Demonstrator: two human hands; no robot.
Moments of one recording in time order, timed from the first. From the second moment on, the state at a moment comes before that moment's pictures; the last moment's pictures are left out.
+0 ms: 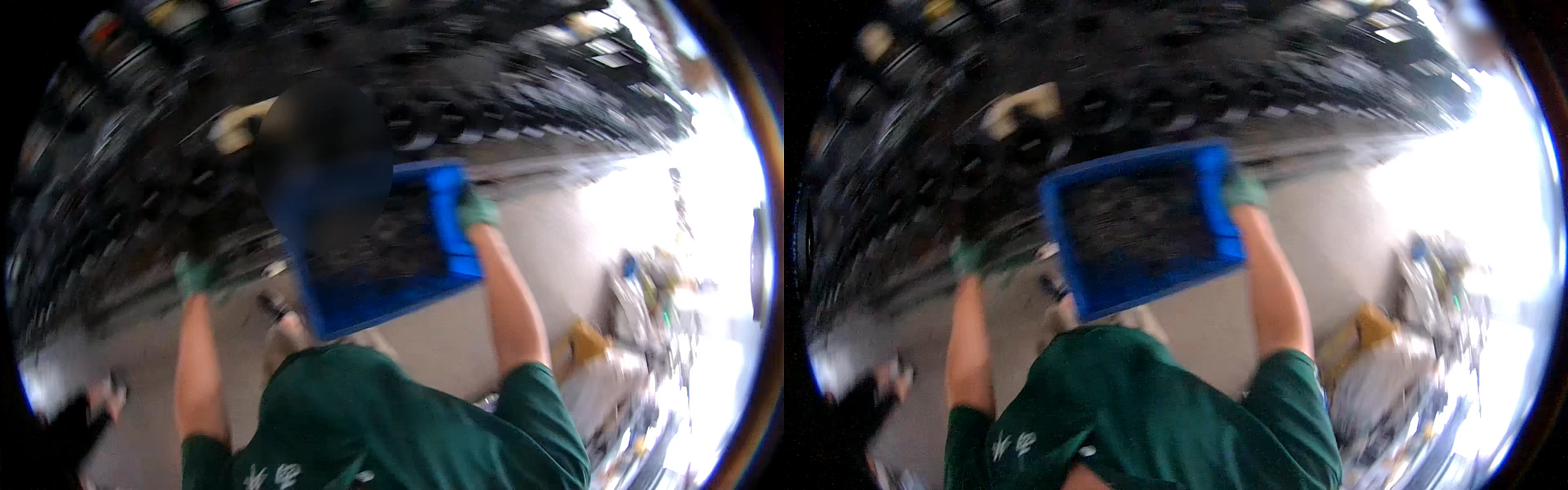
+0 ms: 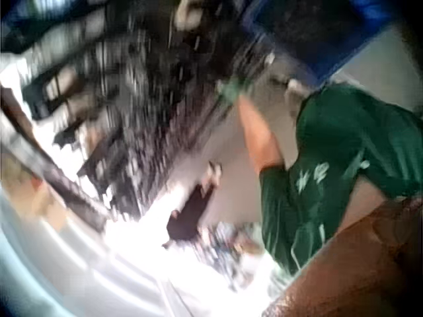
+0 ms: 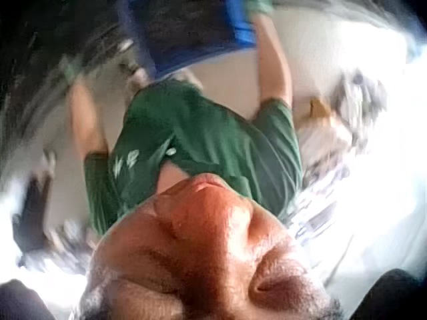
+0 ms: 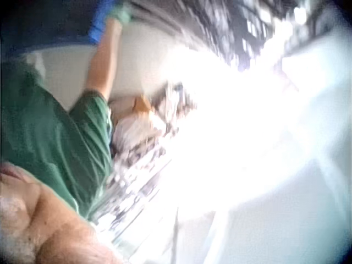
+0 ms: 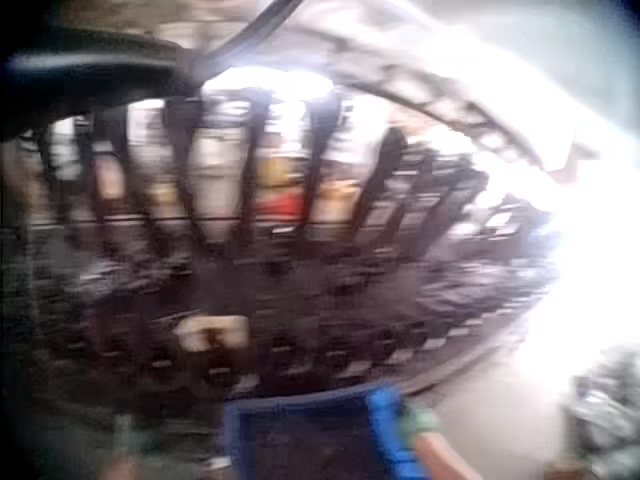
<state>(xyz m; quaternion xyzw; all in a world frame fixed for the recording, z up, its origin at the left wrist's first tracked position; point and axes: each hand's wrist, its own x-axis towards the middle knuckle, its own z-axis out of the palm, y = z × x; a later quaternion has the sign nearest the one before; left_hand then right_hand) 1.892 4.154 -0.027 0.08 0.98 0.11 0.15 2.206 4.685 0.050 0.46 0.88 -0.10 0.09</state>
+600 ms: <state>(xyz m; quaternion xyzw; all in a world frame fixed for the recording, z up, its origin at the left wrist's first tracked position) 1.919 4.155 0.016 -0.12 0.43 0.88 0.18 2.240 4.728 0.048 0.52 0.84 -0.19 0.04</state>
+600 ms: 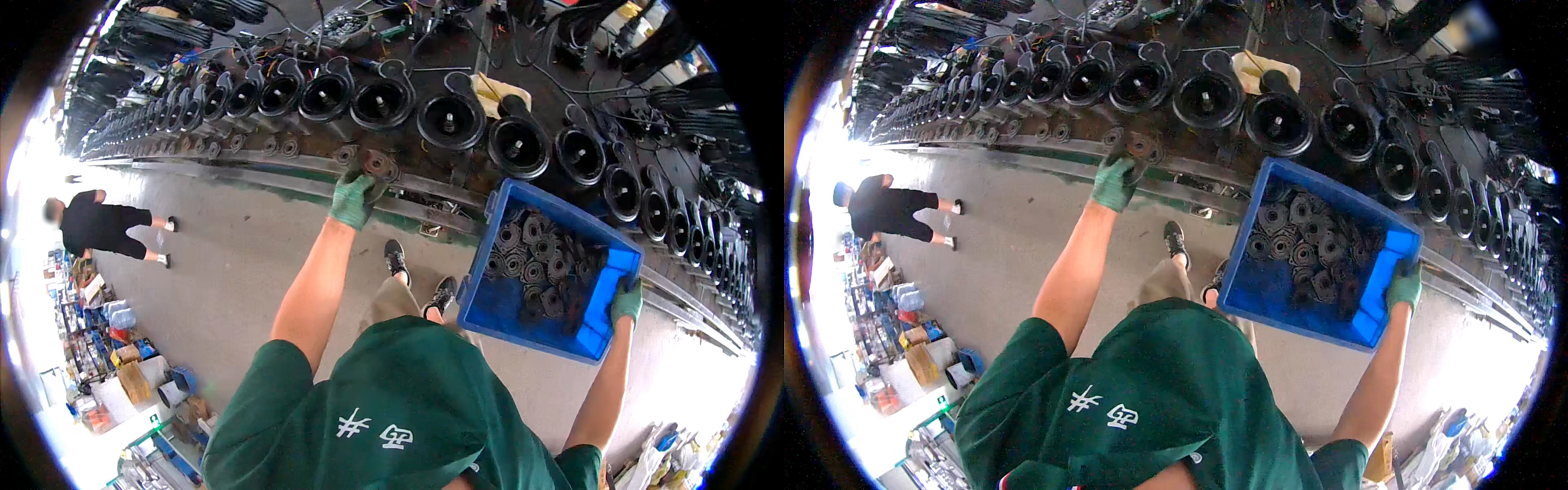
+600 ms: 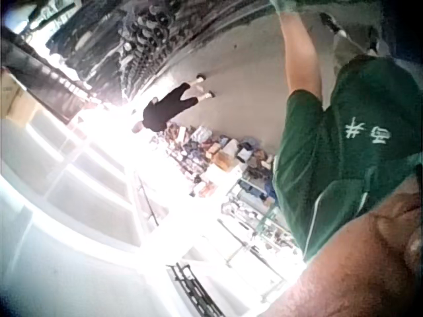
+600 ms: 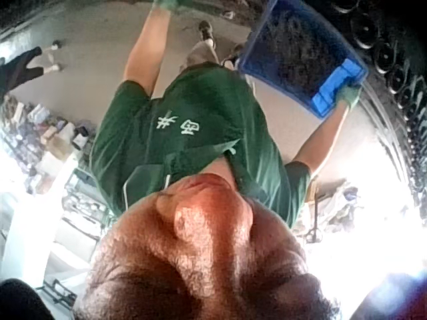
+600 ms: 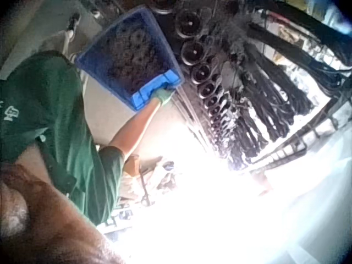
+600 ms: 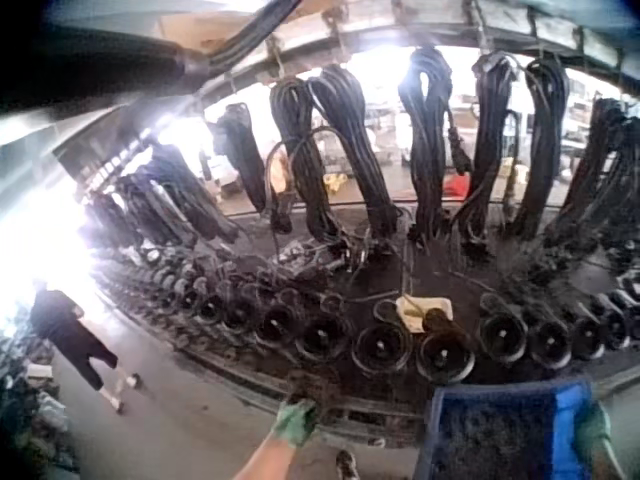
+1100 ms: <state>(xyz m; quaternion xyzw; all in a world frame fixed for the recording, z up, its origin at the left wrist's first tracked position) 1.915 4.229 0.001 -0.10 0.63 0.71 0.30 2.252 4.734 0.030 0.47 0.88 -0.12 -0.03</state>
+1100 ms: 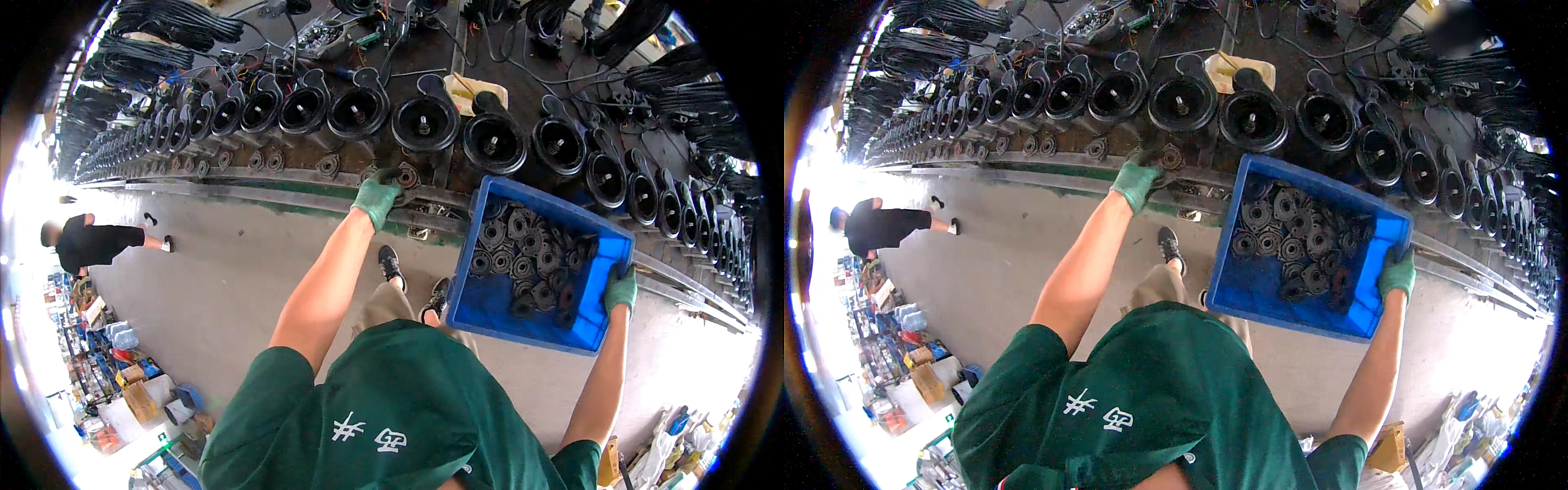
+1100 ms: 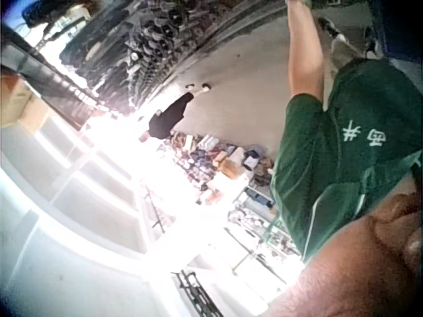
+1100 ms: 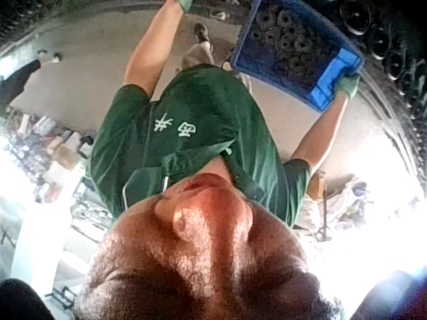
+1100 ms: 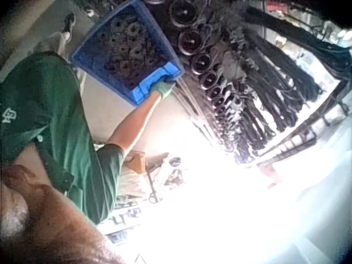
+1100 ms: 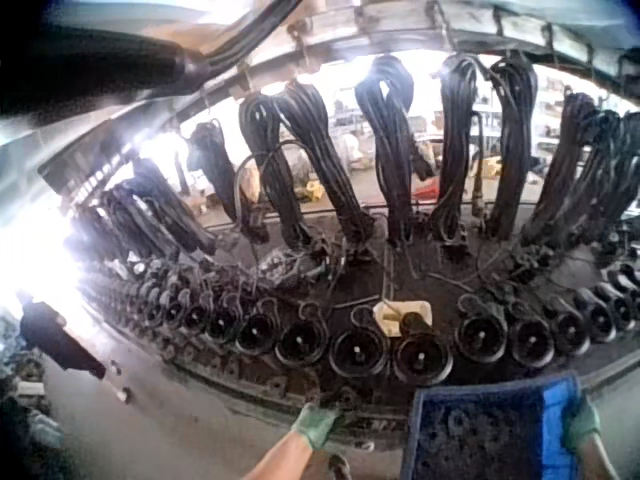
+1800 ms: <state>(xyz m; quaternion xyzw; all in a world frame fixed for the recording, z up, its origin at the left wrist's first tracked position) 1.949 4.308 -0.055 0.54 0.80 0.25 0.04 2.233 4.714 0.054 0.50 0.85 -0.18 0.01</state>
